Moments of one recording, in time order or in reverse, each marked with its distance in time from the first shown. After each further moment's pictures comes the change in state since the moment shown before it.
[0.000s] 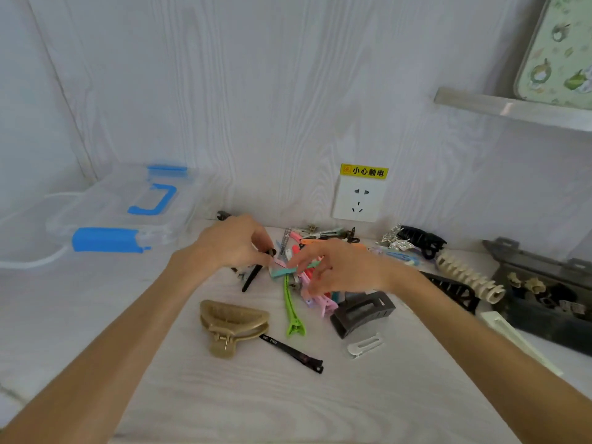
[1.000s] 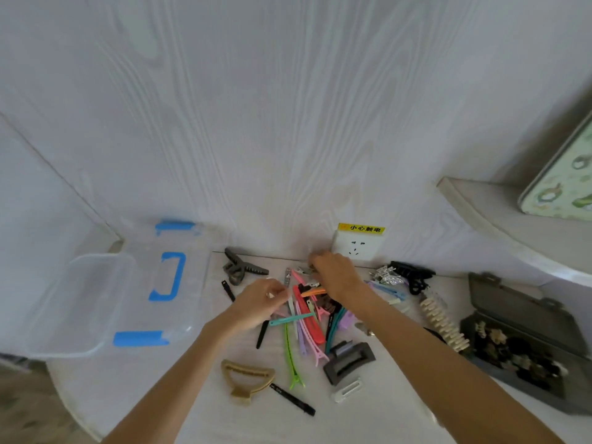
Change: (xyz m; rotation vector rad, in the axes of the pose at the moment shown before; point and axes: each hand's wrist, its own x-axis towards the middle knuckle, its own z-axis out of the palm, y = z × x) left_hand 0.029 0.024 -0.022 -0.518 -0.303 -0.217; right_hand 0.086 0.029 -0.049 -0.548 0.111 0.201
